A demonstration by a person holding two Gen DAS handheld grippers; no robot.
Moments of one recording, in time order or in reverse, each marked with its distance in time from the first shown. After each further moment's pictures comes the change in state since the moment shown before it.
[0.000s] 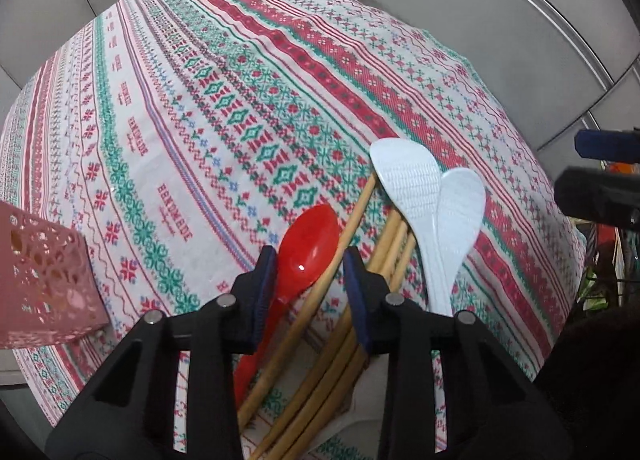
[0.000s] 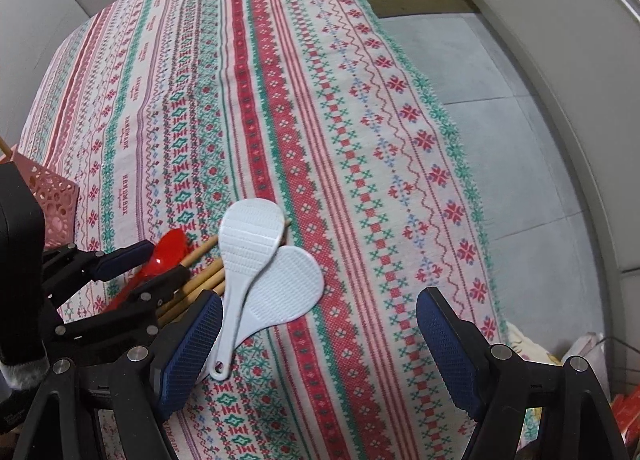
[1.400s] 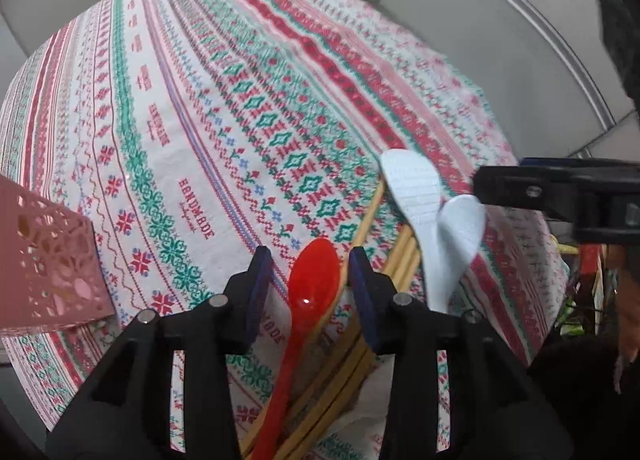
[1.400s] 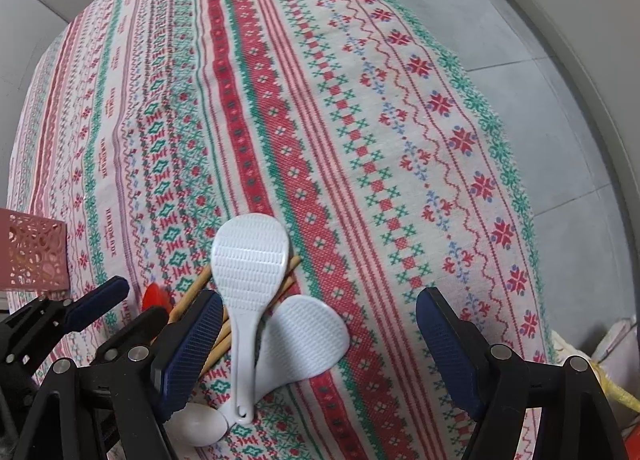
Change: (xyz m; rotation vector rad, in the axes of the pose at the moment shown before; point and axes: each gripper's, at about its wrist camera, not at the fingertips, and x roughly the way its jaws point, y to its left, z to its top) left arm -0.010 0.034 0.000 -0.132 0.015 -0.050; right arm 0.047 -0.002 0.031 0.089 0.098 0.054
